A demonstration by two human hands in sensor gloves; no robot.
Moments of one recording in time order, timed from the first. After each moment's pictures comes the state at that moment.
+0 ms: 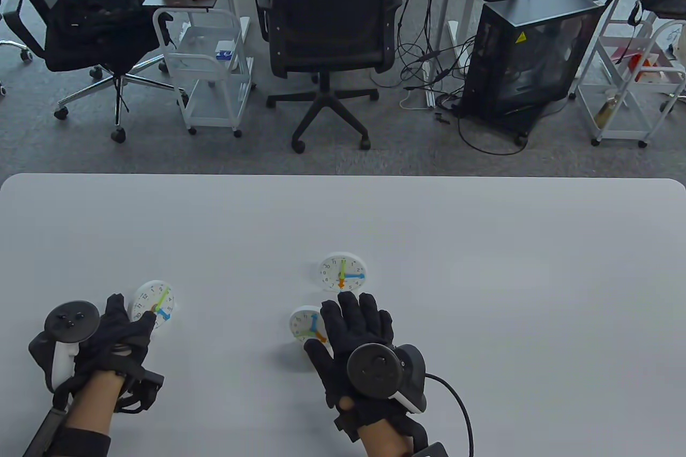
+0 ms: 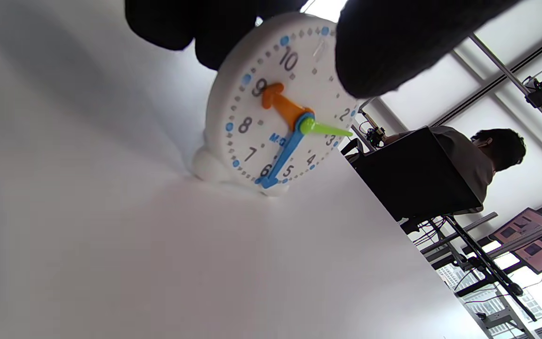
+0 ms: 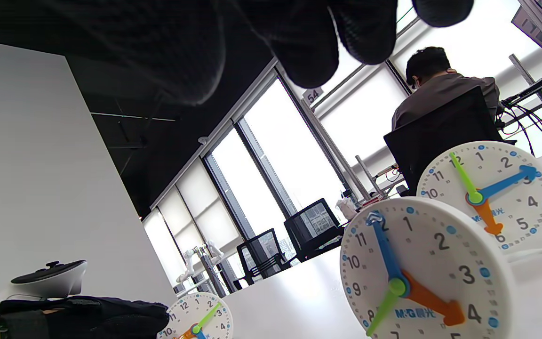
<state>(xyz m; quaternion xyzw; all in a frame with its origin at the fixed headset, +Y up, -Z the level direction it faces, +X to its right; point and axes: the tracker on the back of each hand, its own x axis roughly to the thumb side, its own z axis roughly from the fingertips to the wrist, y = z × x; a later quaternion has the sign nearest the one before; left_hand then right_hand) -0.415 -0.739 -0.335 -0.02 0.20 0.41 0.89 0.027 -0.675 -0.282 0.21 -0.13 0.91 0.32</state>
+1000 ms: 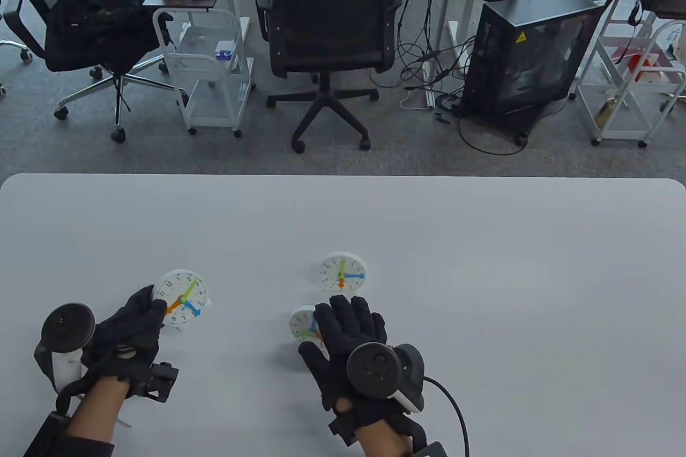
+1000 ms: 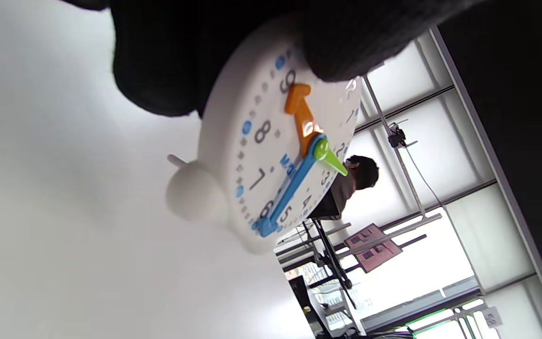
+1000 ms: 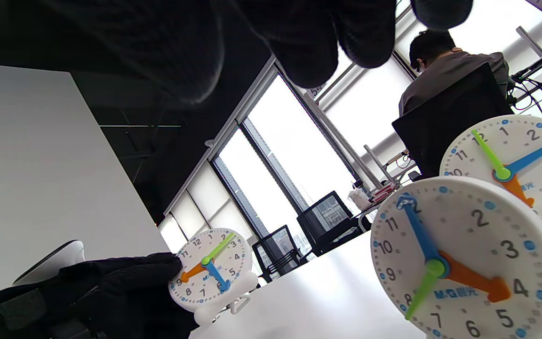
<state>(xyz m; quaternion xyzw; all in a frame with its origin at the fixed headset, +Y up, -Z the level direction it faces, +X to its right) -0.378 -0.711 -0.326 0.05 0.04 0.54 0.84 0.021 -0.676 -0.280 0.22 -0.11 0.90 0.37</state>
